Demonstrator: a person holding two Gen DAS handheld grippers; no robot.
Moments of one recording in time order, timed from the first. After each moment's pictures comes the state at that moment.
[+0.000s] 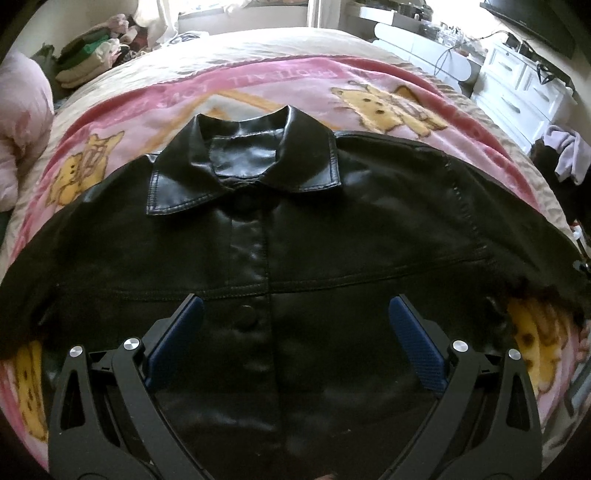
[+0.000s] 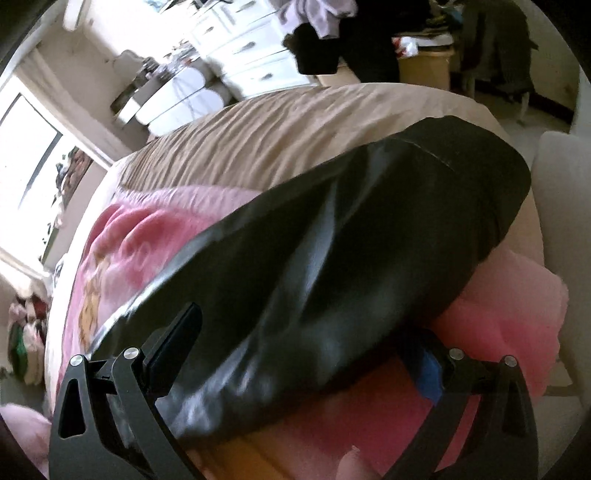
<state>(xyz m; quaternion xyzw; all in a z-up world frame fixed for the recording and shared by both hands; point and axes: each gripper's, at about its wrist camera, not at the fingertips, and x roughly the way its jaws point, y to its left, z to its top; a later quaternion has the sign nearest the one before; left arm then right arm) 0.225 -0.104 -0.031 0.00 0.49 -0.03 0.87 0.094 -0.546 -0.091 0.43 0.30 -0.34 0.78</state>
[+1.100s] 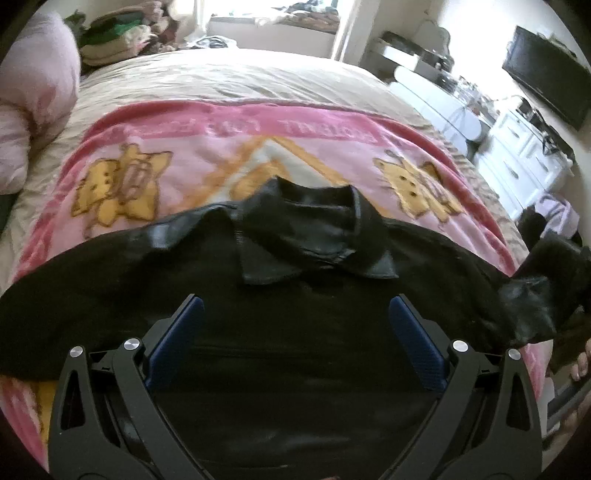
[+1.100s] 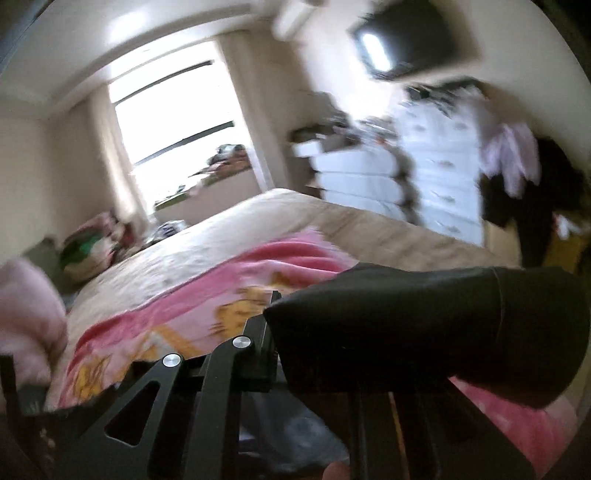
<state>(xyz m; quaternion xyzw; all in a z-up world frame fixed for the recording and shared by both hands) 0.243 0.008 0.035 -0.09 0.45 -0.02 0.89 0.170 -0.387 0.084 0.17 0.16 -0.12 0.97</state>
